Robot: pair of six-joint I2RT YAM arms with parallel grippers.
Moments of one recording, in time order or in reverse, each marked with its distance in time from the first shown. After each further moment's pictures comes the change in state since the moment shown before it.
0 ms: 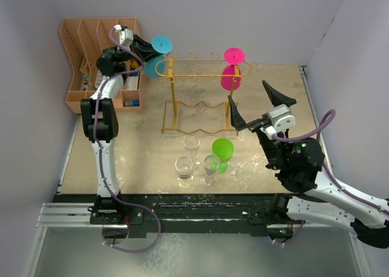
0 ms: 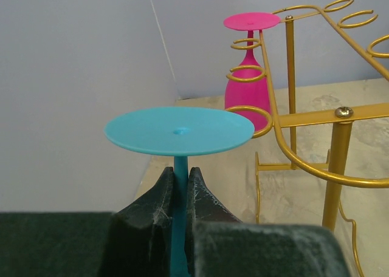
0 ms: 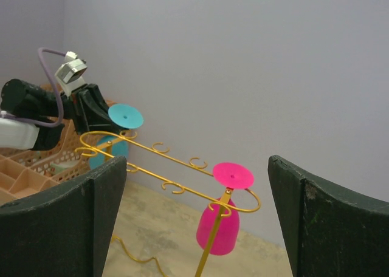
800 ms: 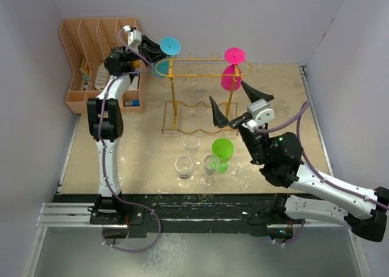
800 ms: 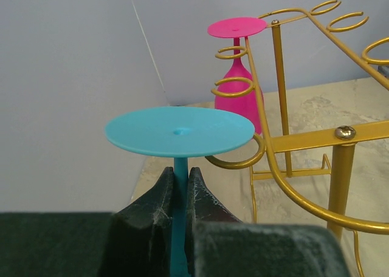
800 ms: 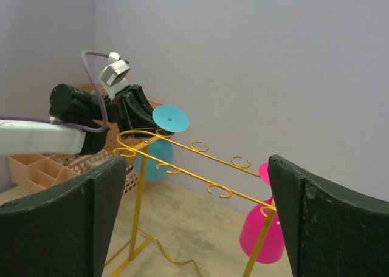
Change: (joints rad) left arm -0.072 0.065 0.082 0.000 0.003 -0.006; right arm -0.003 0.134 -0.006 0.072 -0.026 0.121
